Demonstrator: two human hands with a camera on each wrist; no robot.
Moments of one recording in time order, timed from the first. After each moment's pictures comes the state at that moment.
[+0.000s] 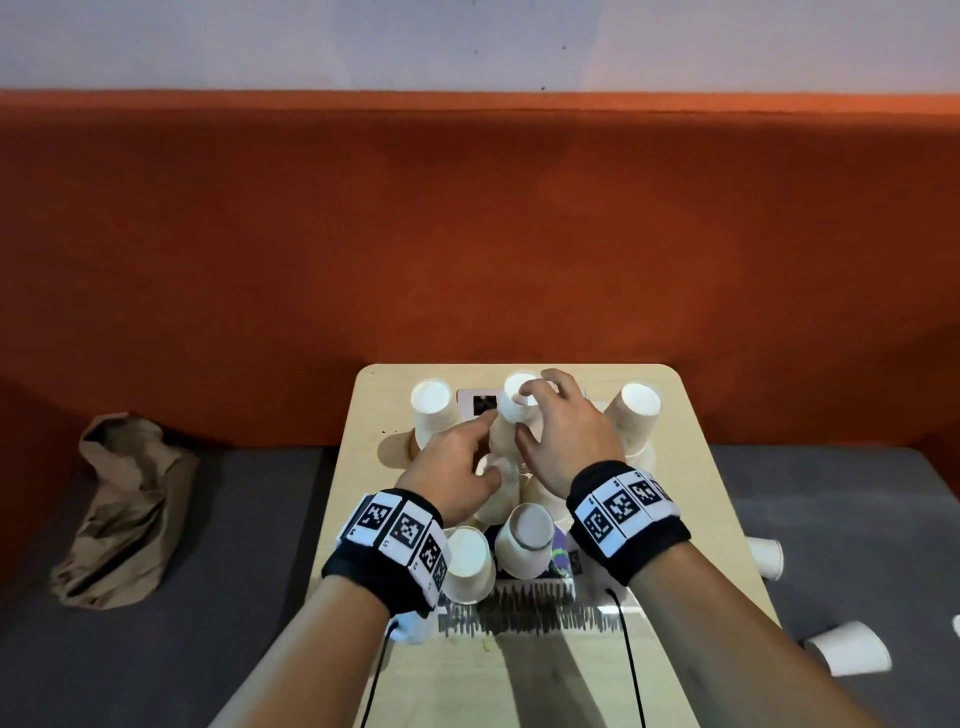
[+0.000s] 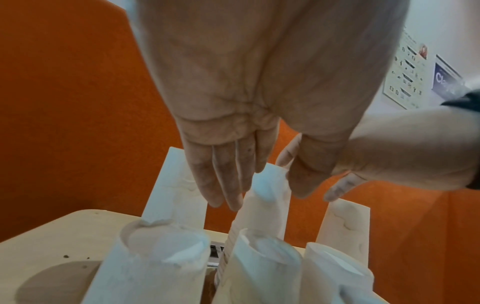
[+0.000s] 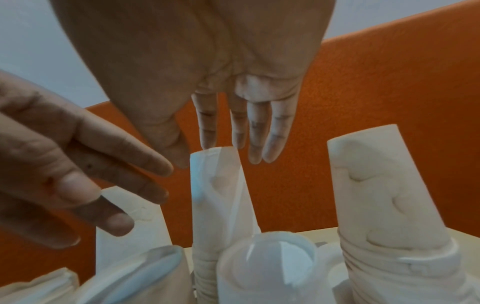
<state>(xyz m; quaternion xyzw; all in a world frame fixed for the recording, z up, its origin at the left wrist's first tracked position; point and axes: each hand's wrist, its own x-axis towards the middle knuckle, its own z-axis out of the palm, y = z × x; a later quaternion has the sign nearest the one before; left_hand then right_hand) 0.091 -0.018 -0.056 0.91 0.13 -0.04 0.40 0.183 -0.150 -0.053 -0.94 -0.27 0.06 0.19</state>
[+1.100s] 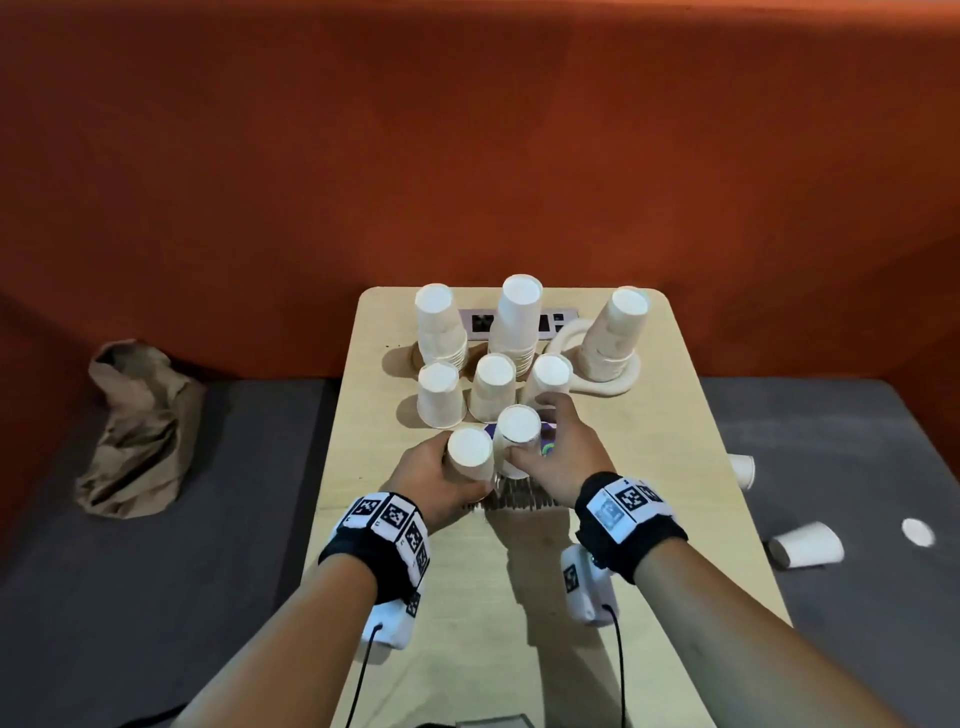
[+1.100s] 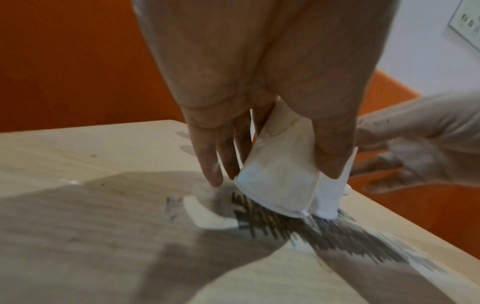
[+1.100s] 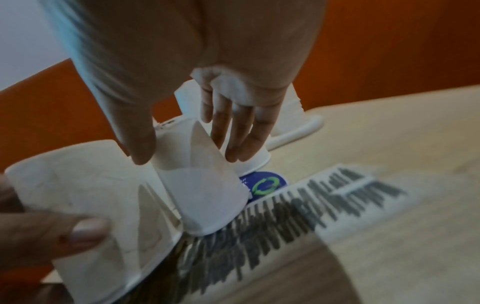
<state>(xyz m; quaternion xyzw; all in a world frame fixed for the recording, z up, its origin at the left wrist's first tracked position) -0.018 -0.046 -0.133 0.83 0.27 -0.10 0.48 0.083 -0.210 -0.119 -0.89 -0.15 0.22 0.36</state>
